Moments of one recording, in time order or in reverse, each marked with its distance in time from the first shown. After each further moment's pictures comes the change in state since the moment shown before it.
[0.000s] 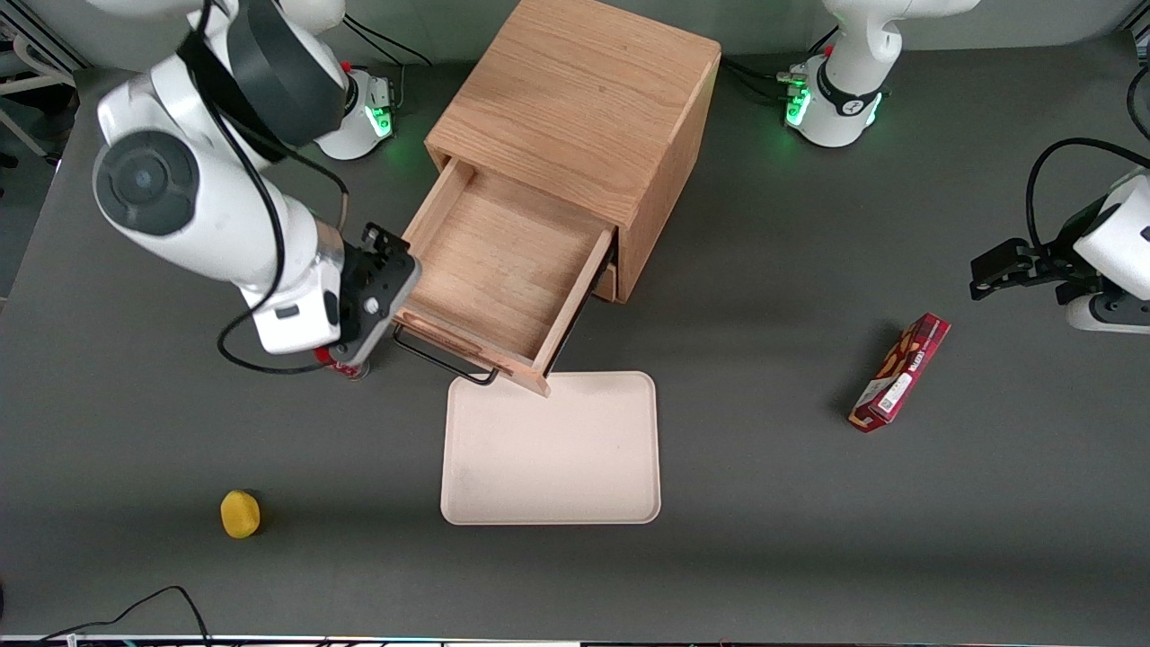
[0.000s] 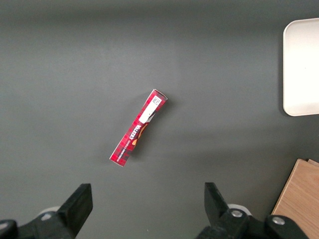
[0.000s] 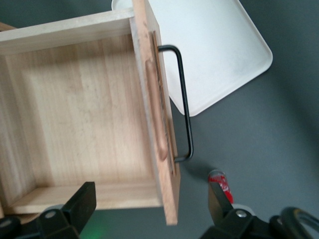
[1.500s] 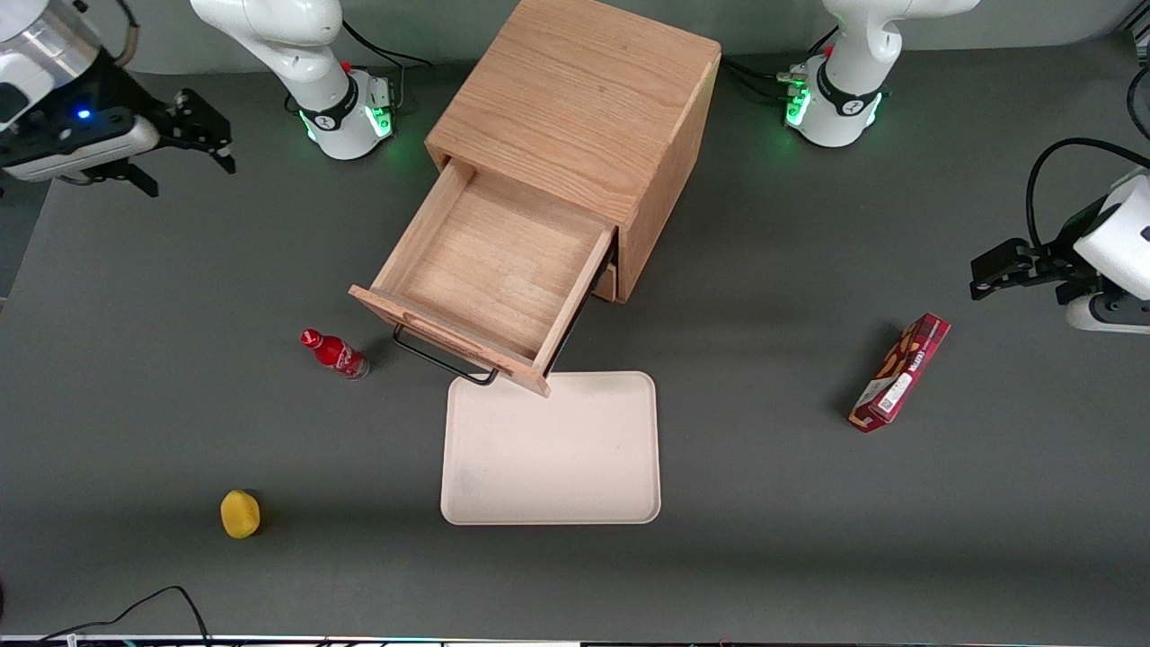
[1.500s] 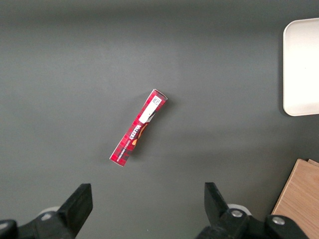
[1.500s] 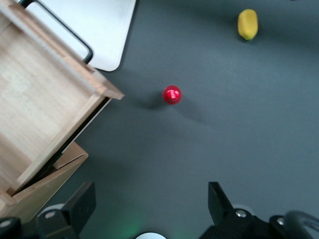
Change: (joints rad) arm -0.422 -0.679 -0.026 -0.577 0.140 0.075 0.255
